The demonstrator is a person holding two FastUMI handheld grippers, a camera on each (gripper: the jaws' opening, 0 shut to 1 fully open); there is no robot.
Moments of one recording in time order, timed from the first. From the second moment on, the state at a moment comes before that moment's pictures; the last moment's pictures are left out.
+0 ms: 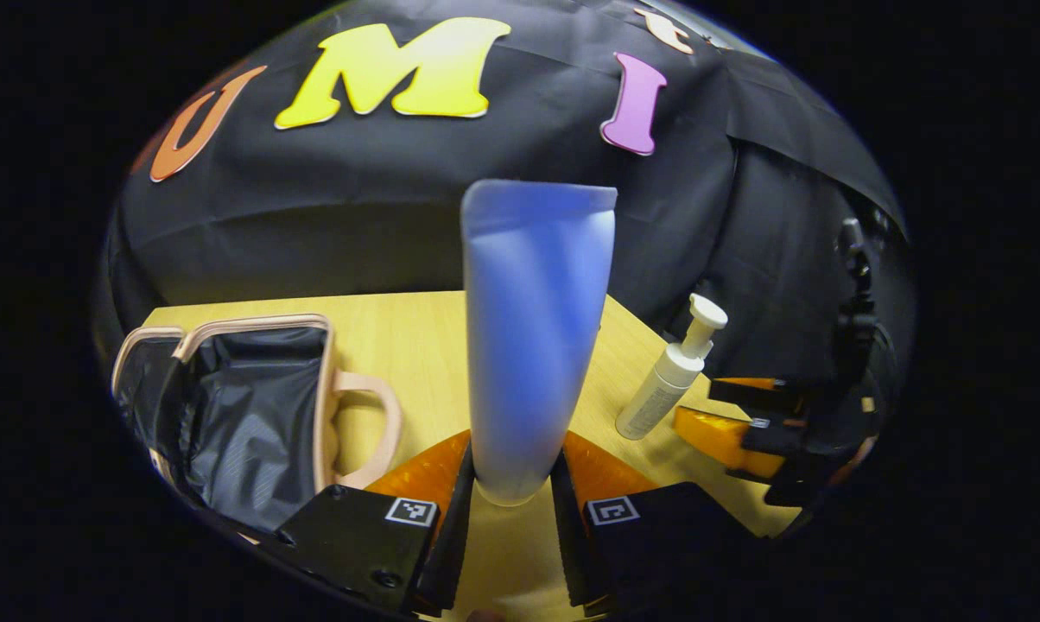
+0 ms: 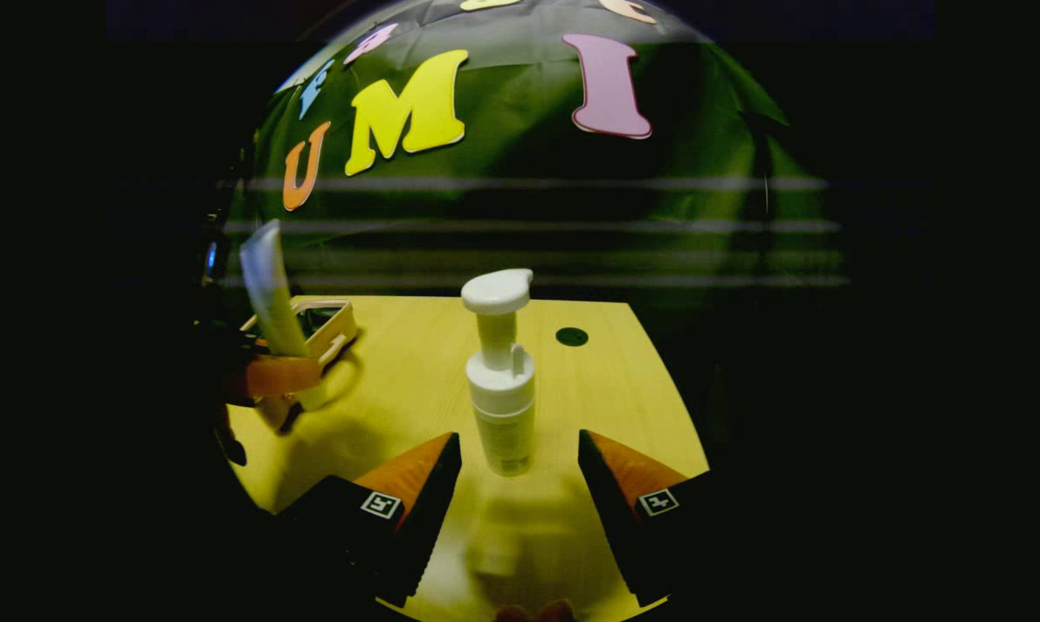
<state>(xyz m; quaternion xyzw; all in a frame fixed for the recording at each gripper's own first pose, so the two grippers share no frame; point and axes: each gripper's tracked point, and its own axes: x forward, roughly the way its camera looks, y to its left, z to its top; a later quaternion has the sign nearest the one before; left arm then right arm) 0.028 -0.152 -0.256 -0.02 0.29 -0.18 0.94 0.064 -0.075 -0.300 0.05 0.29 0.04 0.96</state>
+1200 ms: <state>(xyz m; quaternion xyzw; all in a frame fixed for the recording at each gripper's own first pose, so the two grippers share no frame) 0.018 0.076 -0.249 -0.08 0.37 -0.04 0.93 0.069 -0.047 -0.263 0.07 0.31 0.05 0.95</state>
